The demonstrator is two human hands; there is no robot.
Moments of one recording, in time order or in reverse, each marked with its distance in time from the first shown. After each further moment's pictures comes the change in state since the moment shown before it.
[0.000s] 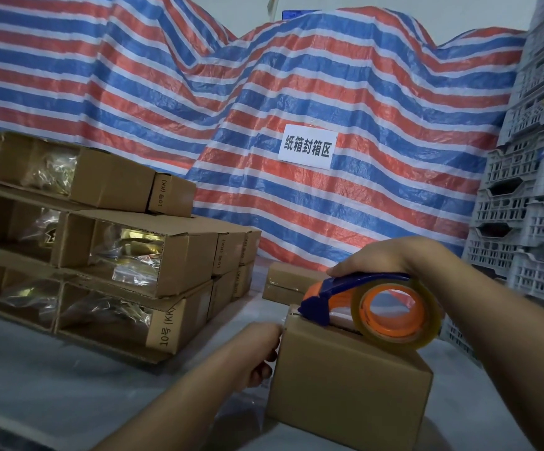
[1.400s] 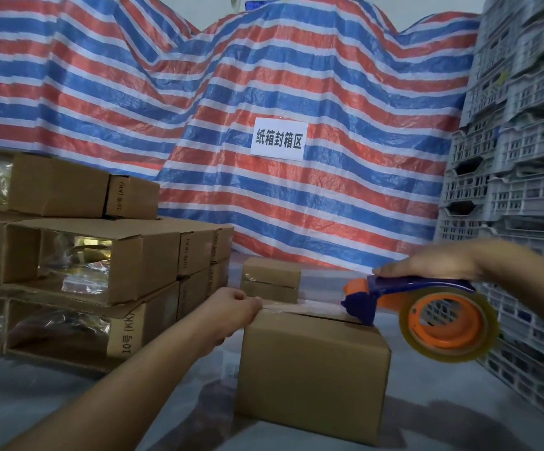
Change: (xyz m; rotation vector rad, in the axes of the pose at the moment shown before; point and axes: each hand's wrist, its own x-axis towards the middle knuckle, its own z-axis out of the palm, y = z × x) left_hand 0.002 0.031 -0.007 0.322 0.108 0.298; right_hand -0.053 0.115 -0.012 0.241 -0.025 0.183
